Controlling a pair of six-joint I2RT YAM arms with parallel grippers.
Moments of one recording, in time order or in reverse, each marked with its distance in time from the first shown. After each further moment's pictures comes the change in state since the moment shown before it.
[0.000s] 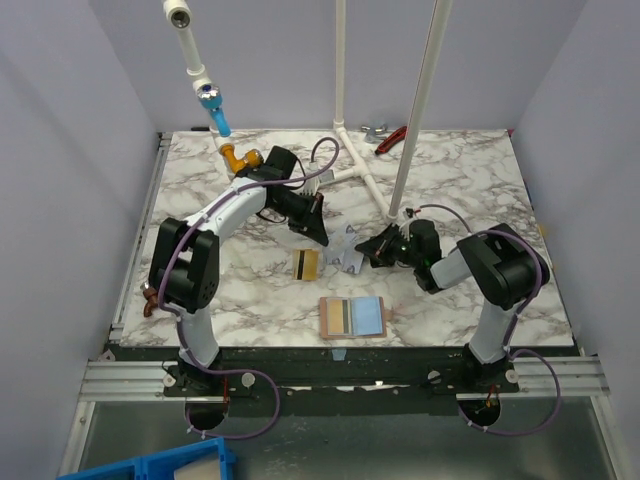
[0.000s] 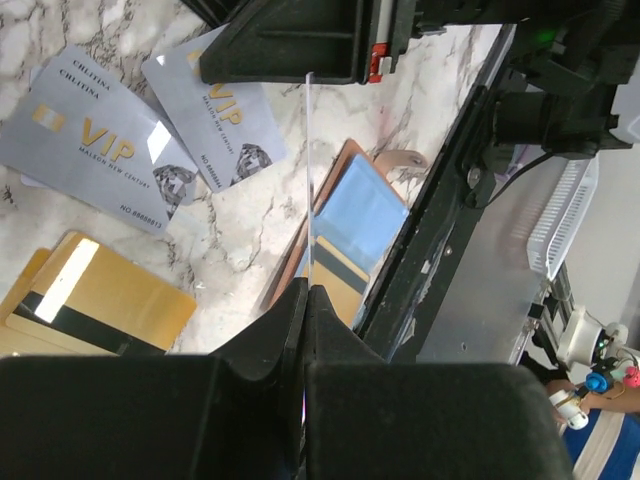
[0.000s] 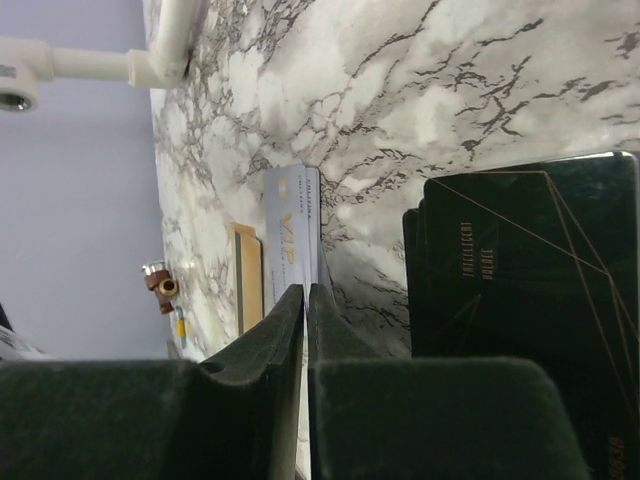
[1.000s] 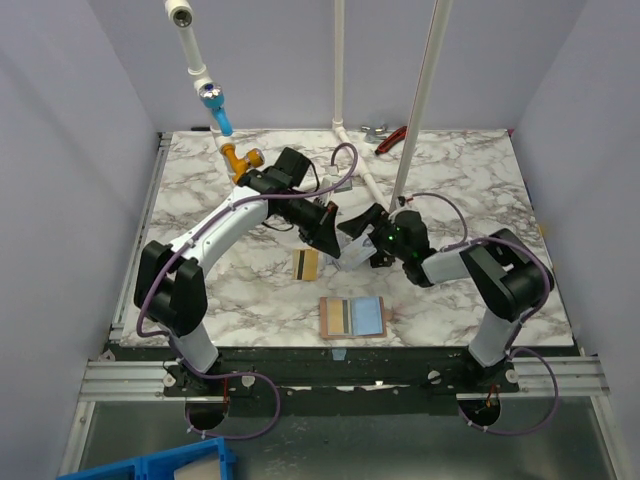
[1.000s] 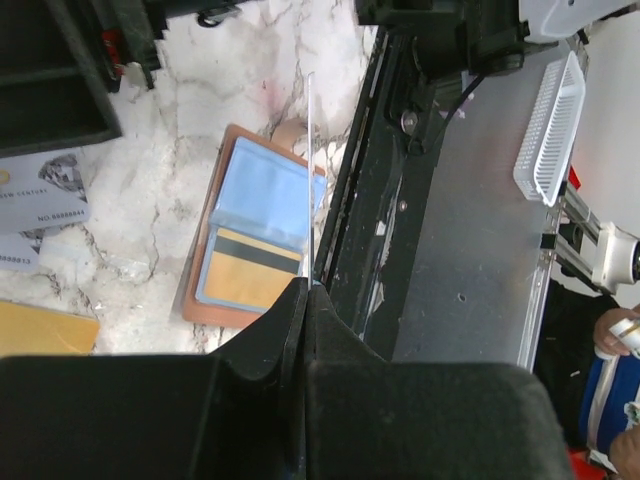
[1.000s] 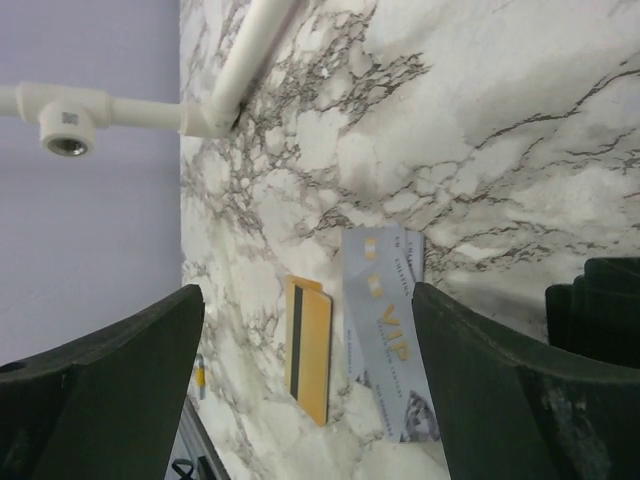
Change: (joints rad) left arm -0.129 -0.151 -0.022 -0.092 0.070 0.132; right arm 0.109 -0.030 0.108 -0.057 0.211 0.043
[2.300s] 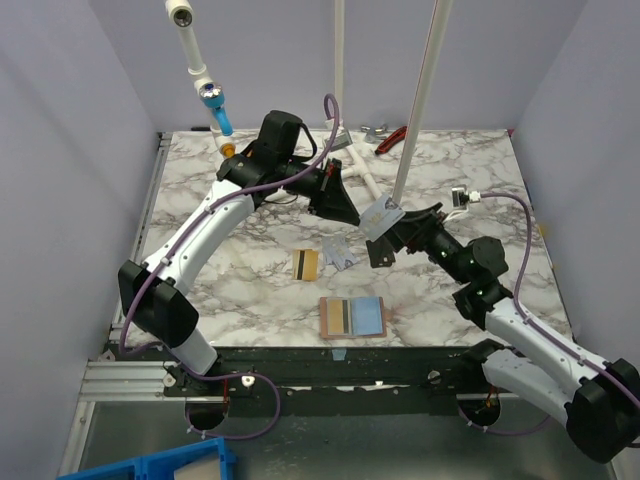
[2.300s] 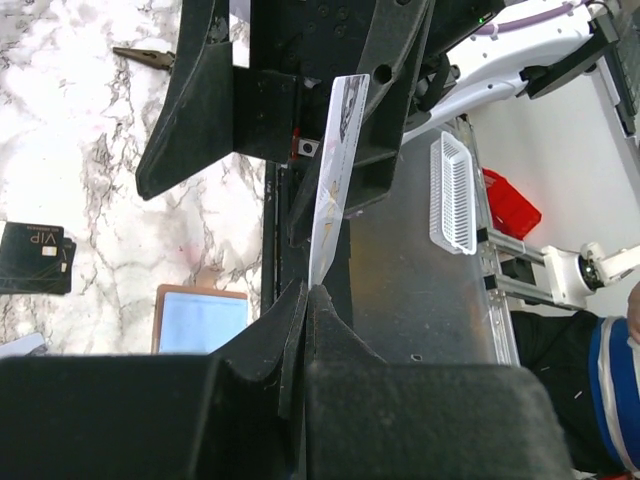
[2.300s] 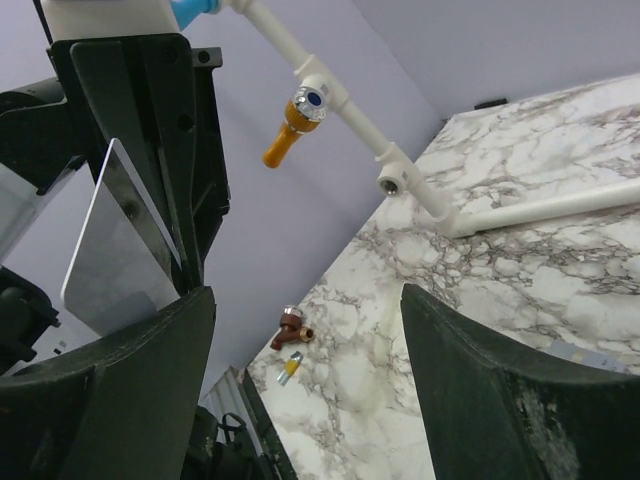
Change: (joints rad) left arm -0.008 -0.078 0.204 0.229 0.225 -0.243; right arm -0.001 -0.938 -0.196 -0.143 -0.092 -0.256
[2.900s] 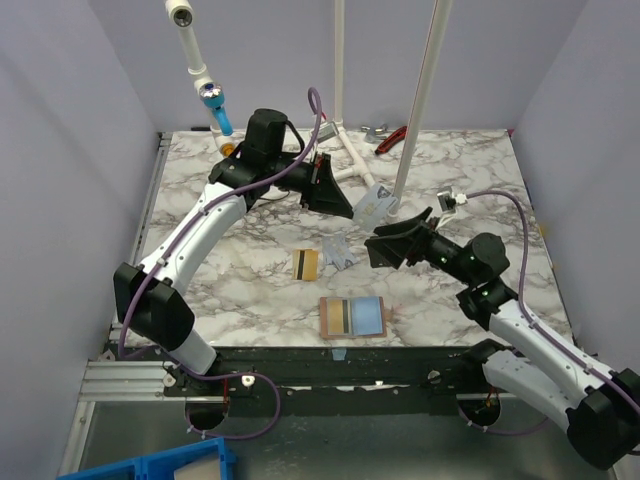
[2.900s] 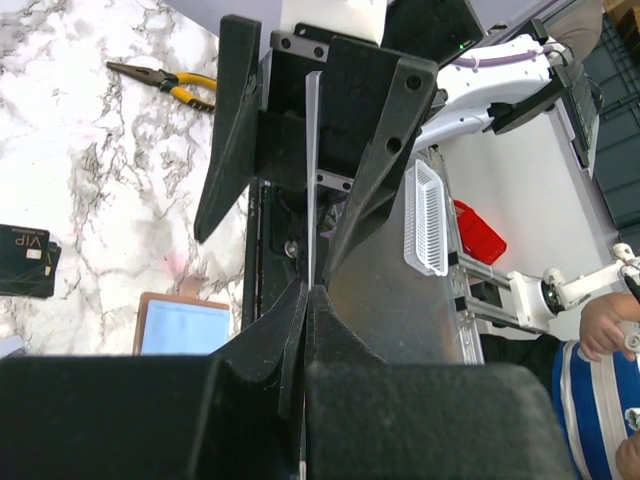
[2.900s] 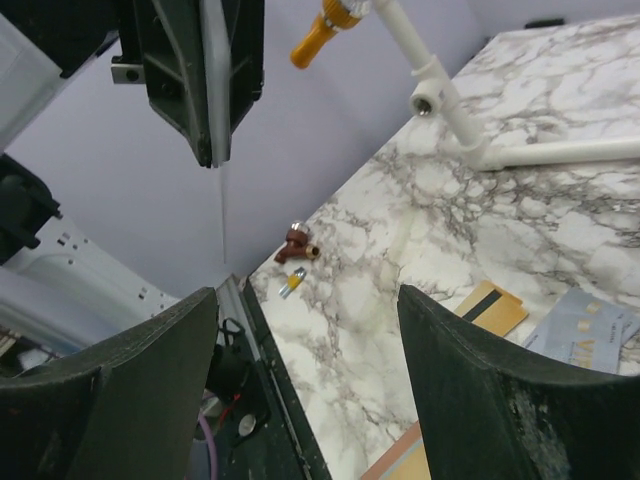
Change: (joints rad) left arm 0.063 -0.031 -0.075 0.171 0.069 -0.174; right arm -0.014 -0.049 0.027 -0.159 -0.201 -0.101
